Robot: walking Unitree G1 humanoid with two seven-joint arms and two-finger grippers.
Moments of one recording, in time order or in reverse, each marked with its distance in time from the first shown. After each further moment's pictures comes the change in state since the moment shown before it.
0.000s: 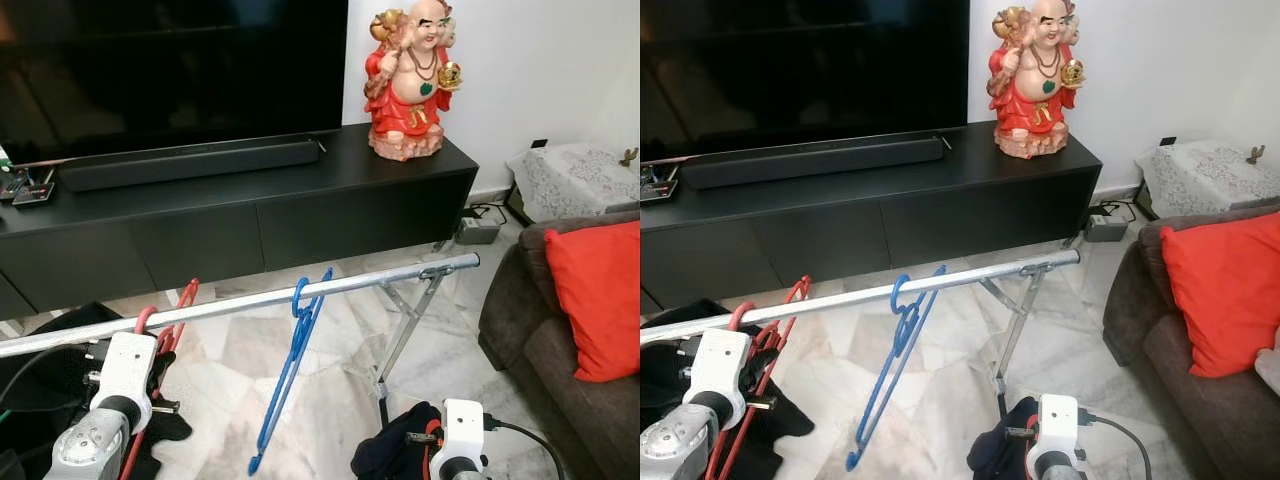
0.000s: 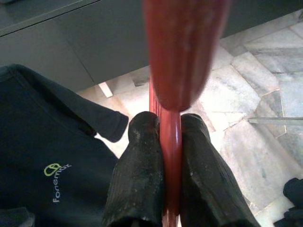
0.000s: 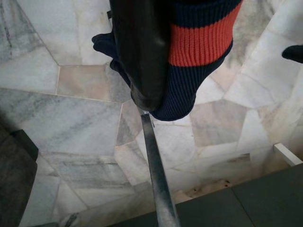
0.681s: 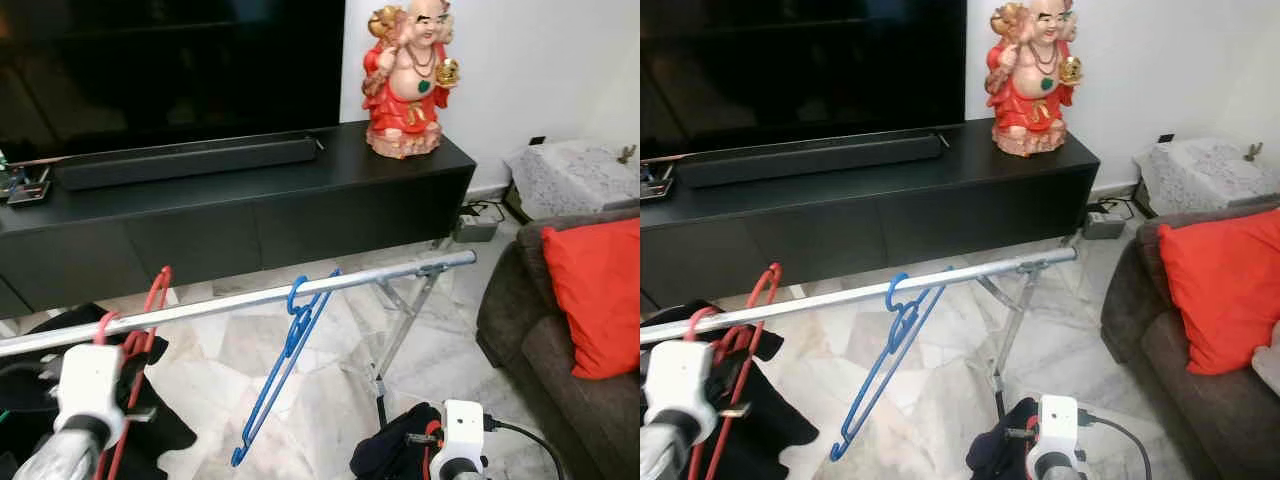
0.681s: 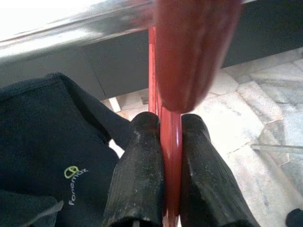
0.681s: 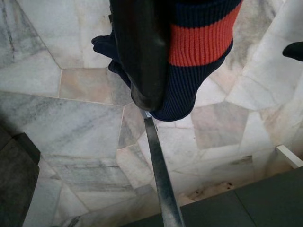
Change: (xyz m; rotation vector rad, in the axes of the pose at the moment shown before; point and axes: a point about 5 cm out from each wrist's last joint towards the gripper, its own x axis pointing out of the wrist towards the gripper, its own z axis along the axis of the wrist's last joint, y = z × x) left arm -0.032 0.021 -0.002 -0.070 -0.111 0.062; right arm -0.001 0.000 -0.001 0.000 0.004 0.001
